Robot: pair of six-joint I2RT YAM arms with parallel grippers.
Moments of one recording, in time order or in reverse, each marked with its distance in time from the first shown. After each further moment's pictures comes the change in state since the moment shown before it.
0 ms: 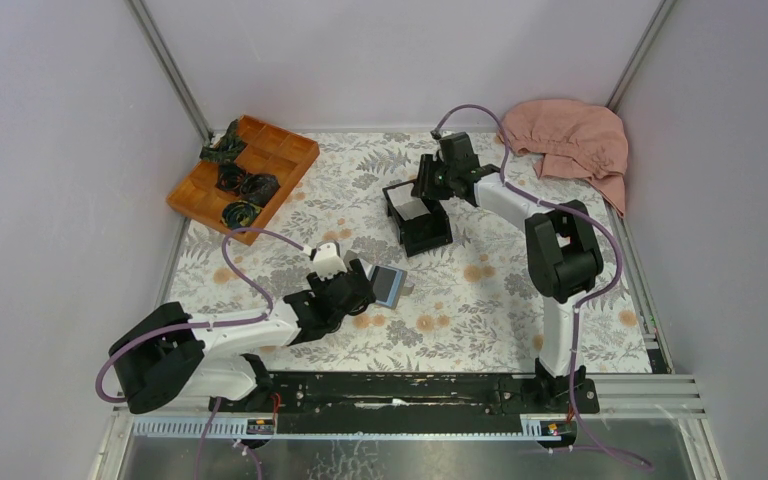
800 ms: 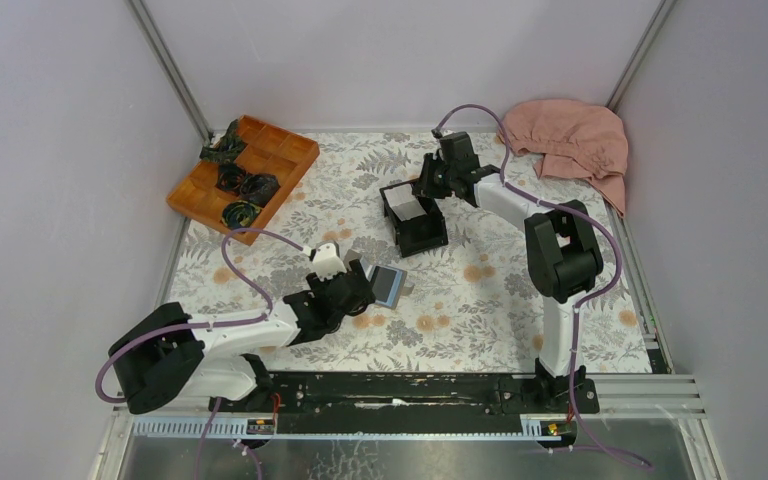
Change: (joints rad) left arm 0.000 -0.002 -0.005 0.000 0.000 0.000; right arm -0.001 0.010 -0.003 0.040 -0.026 0.058
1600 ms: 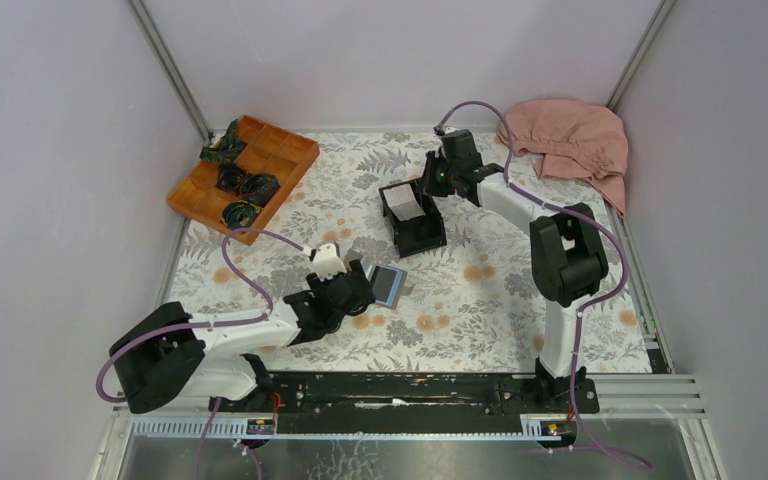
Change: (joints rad) left arm 0.000 0.003 0.000 0.000 0.000 0.000; right arm 0.000 -0.039 -0.007 -0.024 0.028 -0.018
